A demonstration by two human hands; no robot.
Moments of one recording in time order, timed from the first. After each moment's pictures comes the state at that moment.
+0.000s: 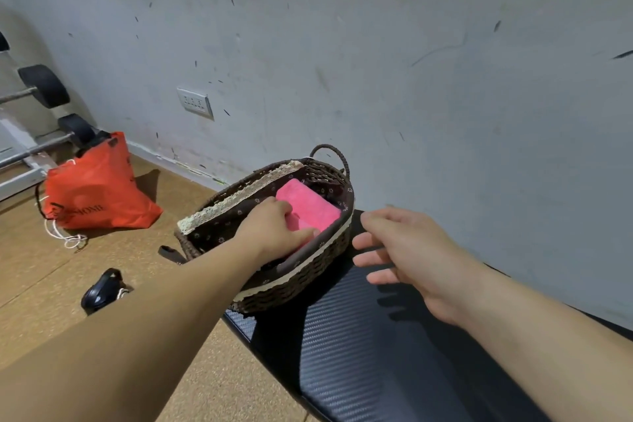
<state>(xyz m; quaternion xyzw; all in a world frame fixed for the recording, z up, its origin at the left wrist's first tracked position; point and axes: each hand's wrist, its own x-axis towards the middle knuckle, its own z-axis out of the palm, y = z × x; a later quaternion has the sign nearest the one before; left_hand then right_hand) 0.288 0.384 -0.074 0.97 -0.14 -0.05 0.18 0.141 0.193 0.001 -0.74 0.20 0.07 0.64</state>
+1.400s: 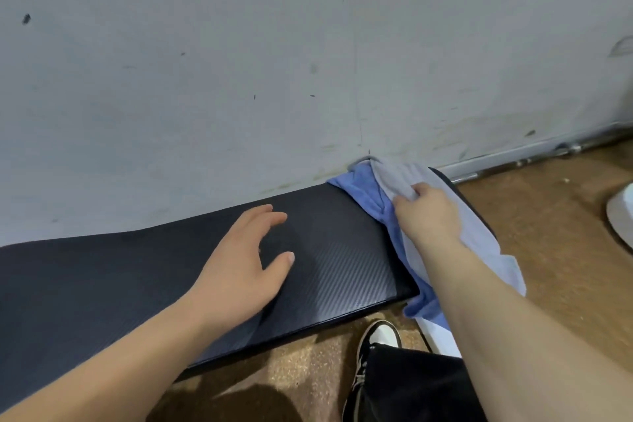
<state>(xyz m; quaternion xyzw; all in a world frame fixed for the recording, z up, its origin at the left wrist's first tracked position) -0.130 -0.023 -0.061 0.78 -0.52 -0.17 0.29 -0.325 -0.255 -0.102 -0.67 0.66 -0.17 0.29</state>
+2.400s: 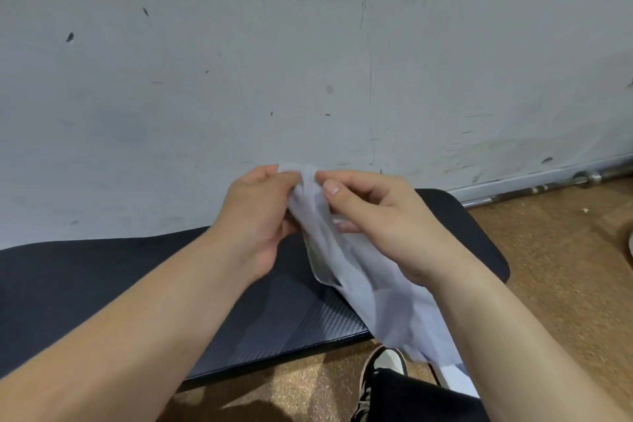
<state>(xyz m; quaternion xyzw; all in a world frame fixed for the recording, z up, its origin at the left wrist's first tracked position) -0.155 -0.086 0.029 0.62 -0.14 -0.39 0.67 -0.297 -0.167 0.017 -0.68 0.26 -0.27 0.63</state>
